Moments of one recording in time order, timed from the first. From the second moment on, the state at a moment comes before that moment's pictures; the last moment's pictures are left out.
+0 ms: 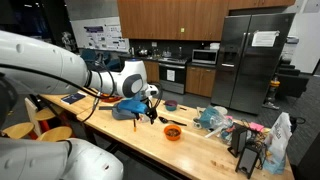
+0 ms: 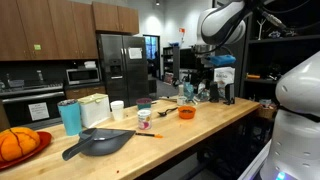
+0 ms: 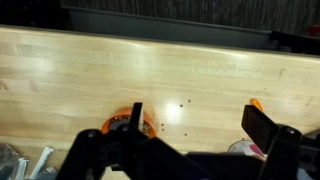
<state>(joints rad) -0.01 -0.73 0.04 -2.80 0.00 2.16 0.01</state>
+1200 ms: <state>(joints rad) -0.01 -0.67 -0.10 -2.72 0.00 2.15 -0.12</state>
